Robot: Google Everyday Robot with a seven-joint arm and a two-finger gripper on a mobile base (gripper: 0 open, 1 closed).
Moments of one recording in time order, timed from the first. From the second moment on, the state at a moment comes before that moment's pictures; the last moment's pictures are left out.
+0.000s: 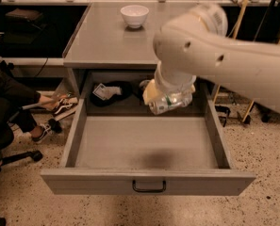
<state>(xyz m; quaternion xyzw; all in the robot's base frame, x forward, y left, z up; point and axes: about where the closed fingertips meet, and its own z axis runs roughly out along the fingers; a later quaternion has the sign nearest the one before) 0.588 -0.087 0.827 -0.13 0.96 -0.02 0.23</state>
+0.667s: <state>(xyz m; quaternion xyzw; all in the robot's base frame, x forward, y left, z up) 0.565 -0.101 0.666 -0.09 0.98 0.05 0.14</state>
